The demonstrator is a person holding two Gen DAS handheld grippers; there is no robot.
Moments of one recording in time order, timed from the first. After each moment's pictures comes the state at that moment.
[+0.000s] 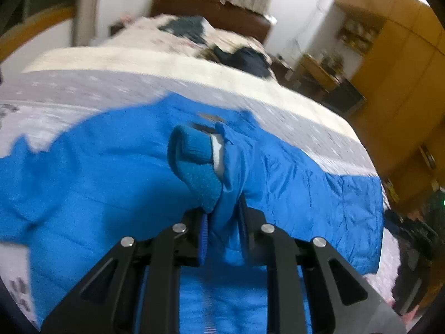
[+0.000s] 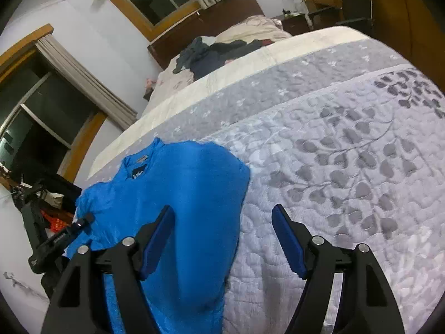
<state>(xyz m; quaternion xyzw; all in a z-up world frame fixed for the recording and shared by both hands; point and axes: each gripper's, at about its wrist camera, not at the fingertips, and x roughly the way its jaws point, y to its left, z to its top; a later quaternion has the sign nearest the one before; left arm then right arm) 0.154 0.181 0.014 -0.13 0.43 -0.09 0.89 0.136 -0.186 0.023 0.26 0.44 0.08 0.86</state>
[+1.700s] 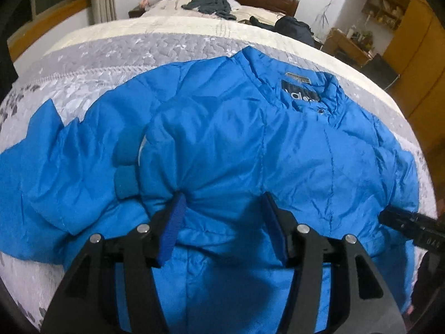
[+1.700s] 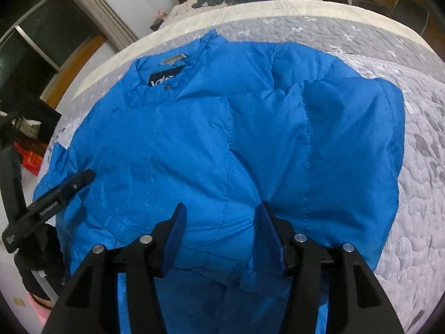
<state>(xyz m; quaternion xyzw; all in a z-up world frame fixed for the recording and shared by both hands) 0.161 0.251 -0.056 -0.06 0.49 -0.04 0.87 0.186 0.004 -0.042 0.12 0.55 0.11 0.82</state>
